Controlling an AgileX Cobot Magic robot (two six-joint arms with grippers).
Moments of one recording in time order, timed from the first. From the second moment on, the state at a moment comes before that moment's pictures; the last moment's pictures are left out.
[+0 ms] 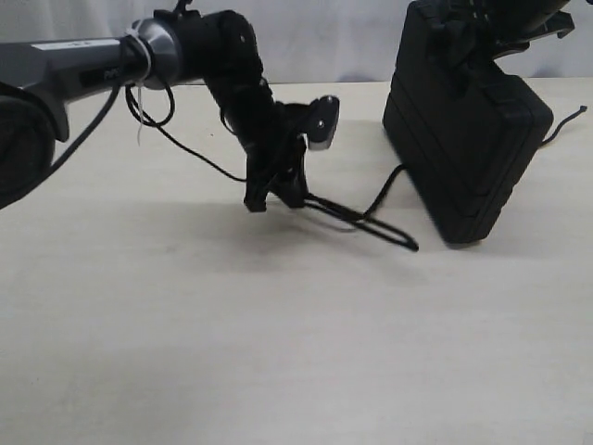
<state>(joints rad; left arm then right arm) -0.49 2.41 -2.00 -0.43 1.14 1.49 -0.01 2.07 -1.96 0.28 1.15 -0.19</state>
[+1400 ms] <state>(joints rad) -0.64 2.30 -2.00 0.48 0.51 0.36 -0.01 2.08 -1.96 0.28 1.15 -0.19</state>
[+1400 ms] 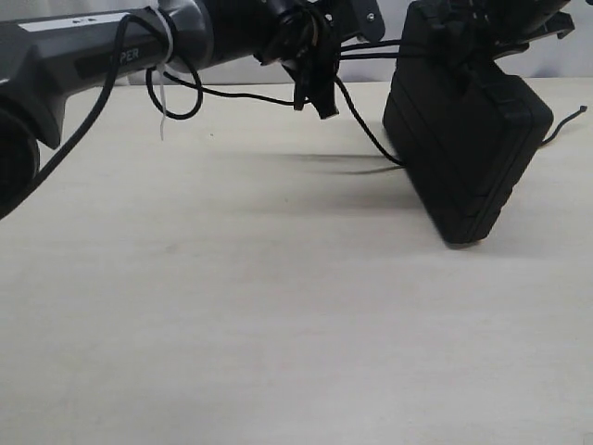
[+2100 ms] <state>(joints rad) -0.72 2.30 -1.98 0.90 0.54 0.10 -0.01 2.08 -1.96 0.28 1.15 -0.19</state>
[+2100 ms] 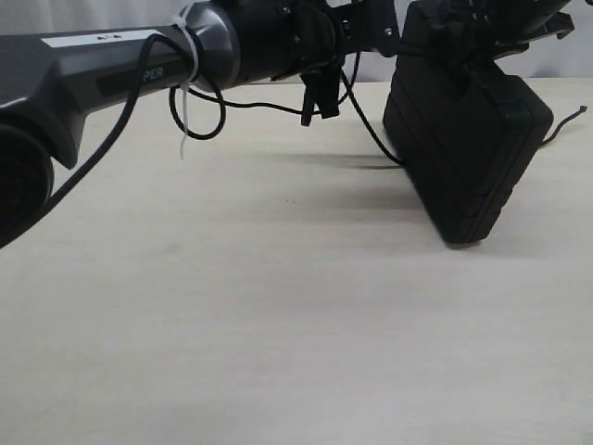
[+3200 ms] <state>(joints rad) -0.82 2.30 -1.74 1.72 0.65 -0.09 -0.01 2.08 -1.96 0.28 1.15 -0.19</state>
